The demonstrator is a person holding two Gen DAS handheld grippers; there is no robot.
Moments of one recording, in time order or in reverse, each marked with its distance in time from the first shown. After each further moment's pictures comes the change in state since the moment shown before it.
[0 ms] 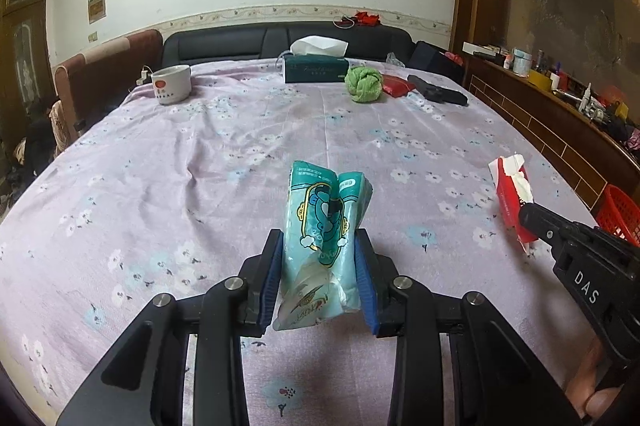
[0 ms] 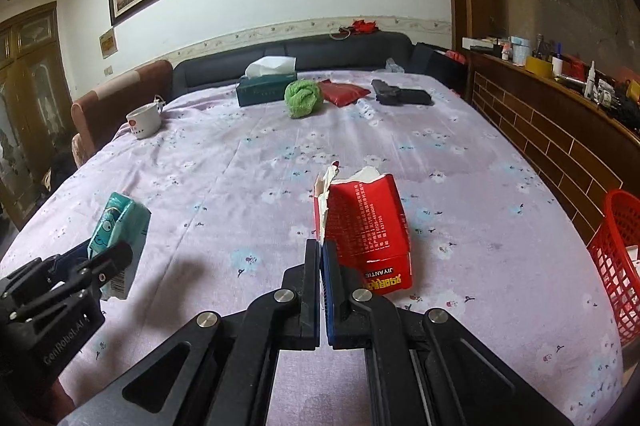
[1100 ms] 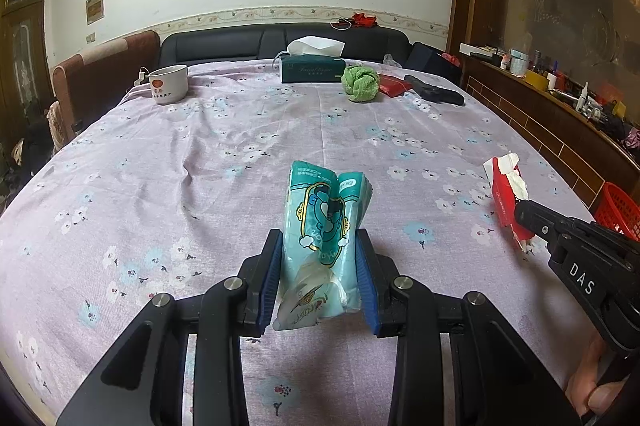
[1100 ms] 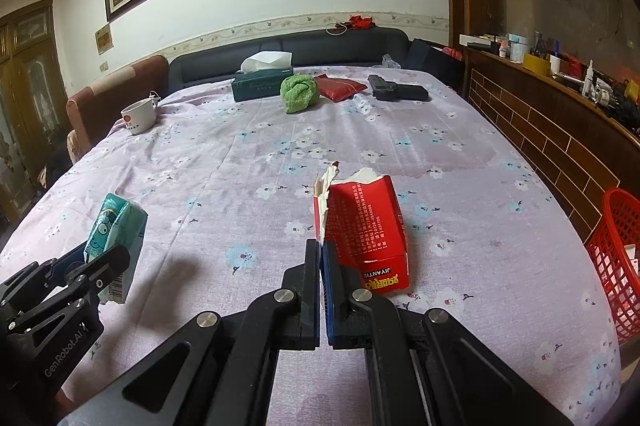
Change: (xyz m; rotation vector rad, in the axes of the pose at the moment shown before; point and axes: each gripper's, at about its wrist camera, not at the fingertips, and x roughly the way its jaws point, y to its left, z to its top) left arm -0.002 -0.001 -0.003 0.003 -0.011 -0.009; right arm -0.001 -0.001 -0.001 -0.004 0.007 -0.020
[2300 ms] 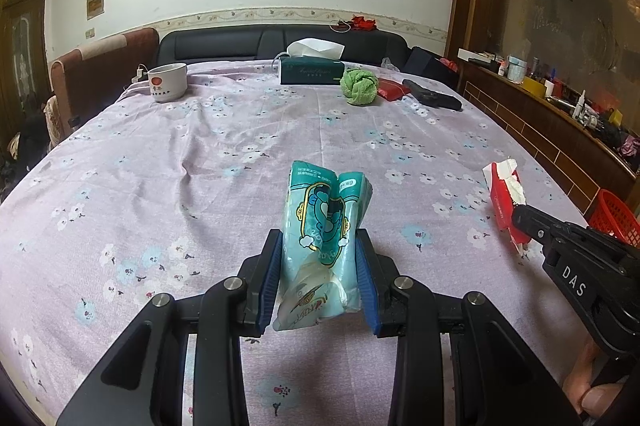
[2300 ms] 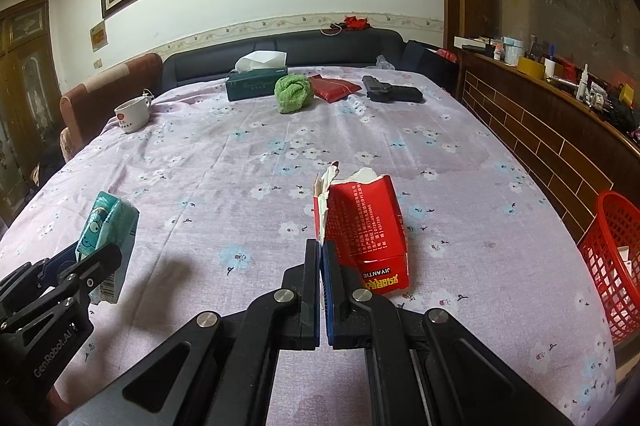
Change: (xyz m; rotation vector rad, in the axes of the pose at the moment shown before) left arm -0.003 0.002 0.001 -0.018 -0.004 -0.020; right arm 0.000 0.003 0.002 -0.009 -0.002 -0.034
